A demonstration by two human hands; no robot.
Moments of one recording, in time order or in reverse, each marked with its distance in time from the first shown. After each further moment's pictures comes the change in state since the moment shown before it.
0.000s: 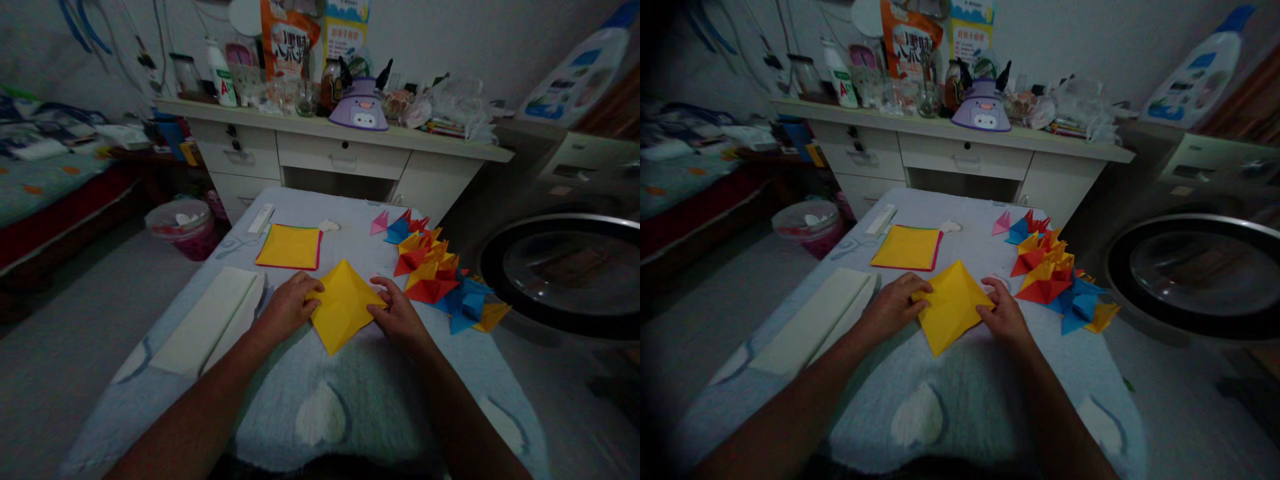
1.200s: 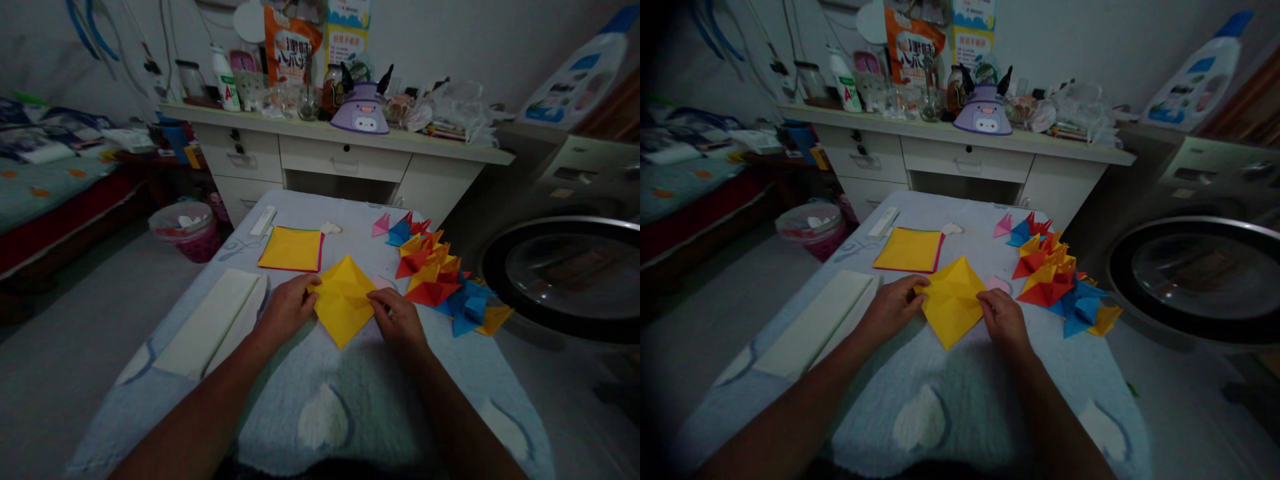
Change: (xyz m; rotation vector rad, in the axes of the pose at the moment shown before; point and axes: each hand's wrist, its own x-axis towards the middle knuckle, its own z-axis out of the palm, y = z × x) left_hand -0.002 -0.001 0.000 -0.007 0.117 -0.051; right_hand 0.000 -0.002 0.000 -0.640 0.225 -0.538
